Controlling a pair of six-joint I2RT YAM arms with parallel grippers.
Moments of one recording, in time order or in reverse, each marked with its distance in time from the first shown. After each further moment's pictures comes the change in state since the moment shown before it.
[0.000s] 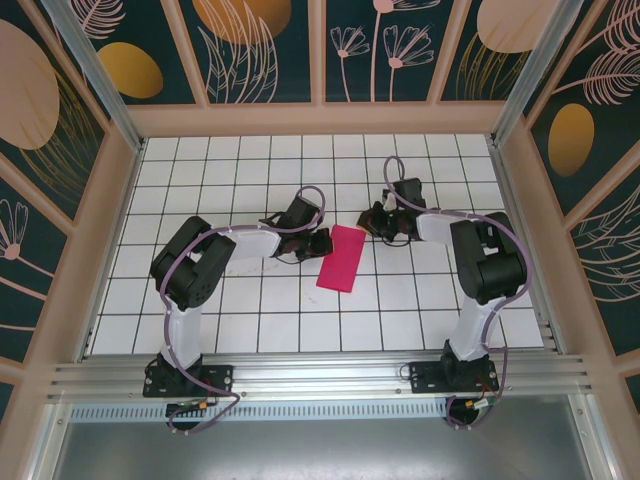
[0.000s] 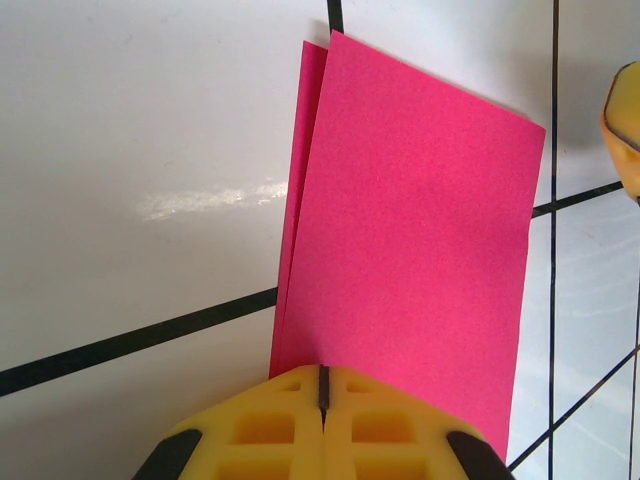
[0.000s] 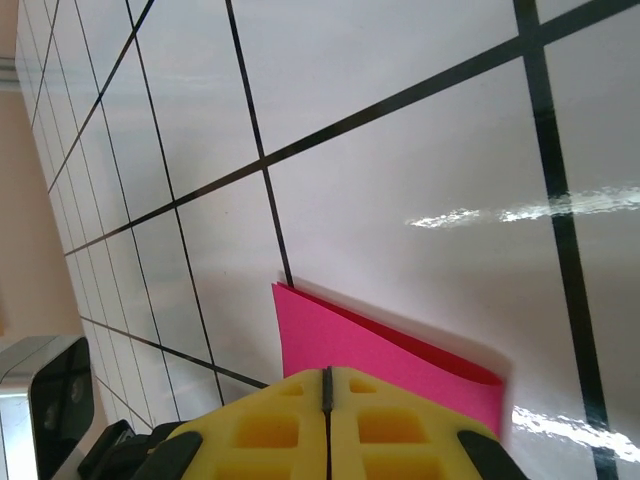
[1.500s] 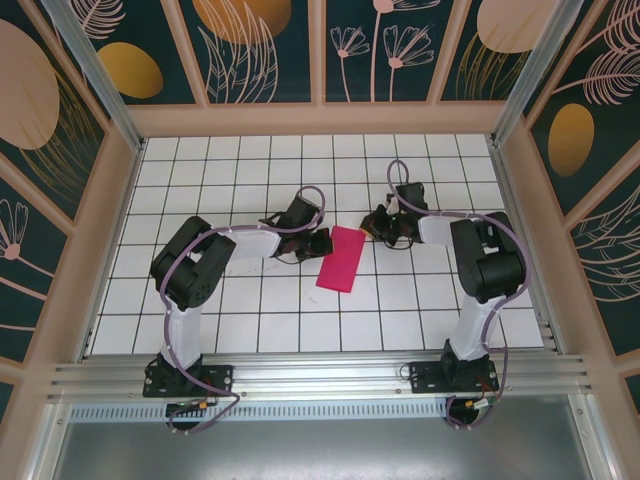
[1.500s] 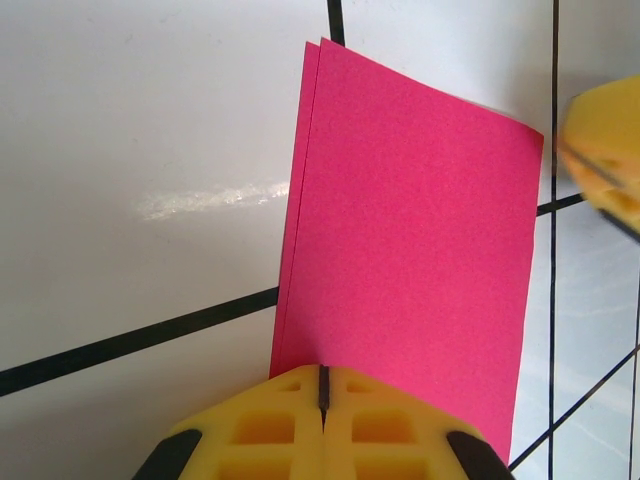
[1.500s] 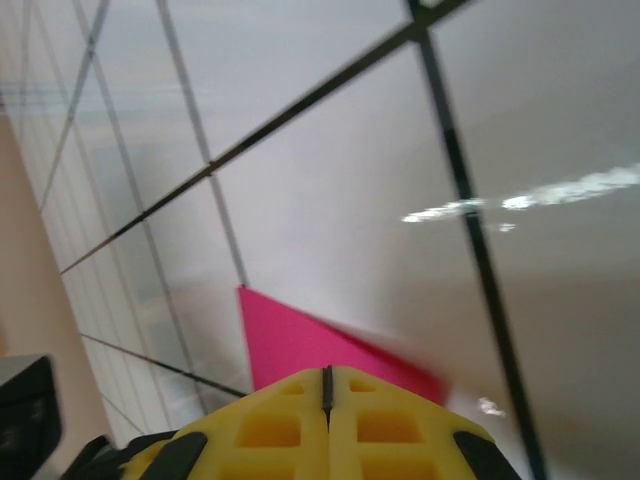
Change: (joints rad) left arm 0.000 0.000 -0.001 0.000 0.000 0.000; right arm -0.017 -0.004 -0.037 0.032 -0.003 0.045
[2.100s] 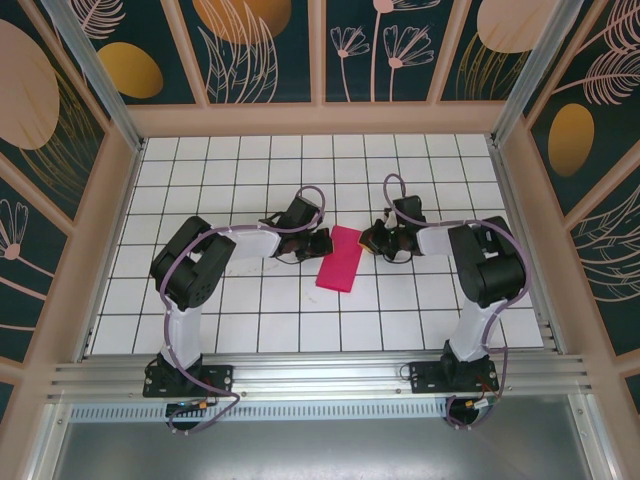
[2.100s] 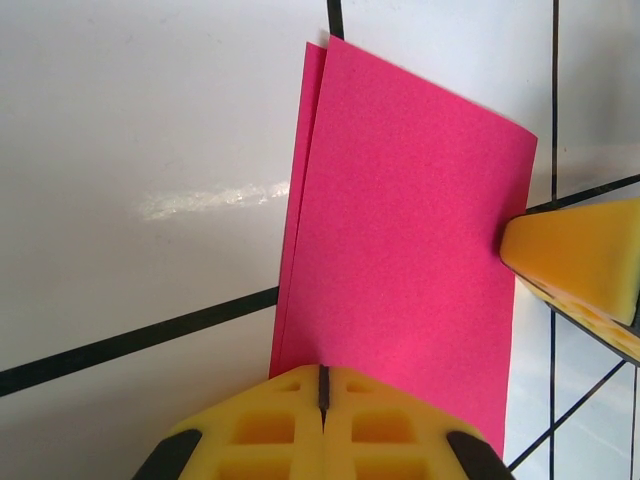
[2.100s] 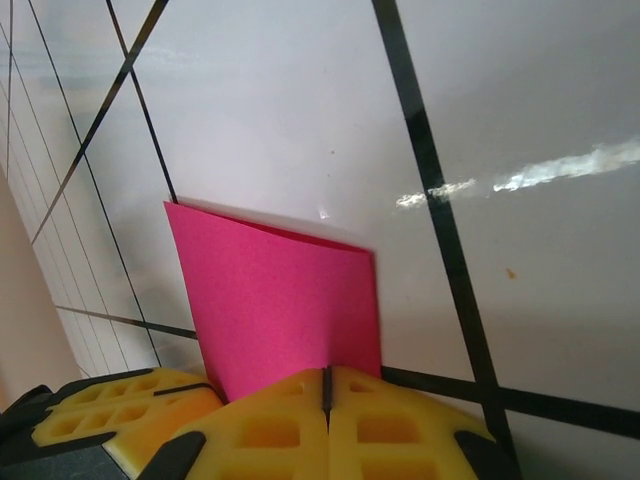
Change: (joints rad) left arm 0.000 0.000 0.000 -0.001 0.000 0.005; right arm 0.036 -0.029 -0.123 0.038 0.006 0.006
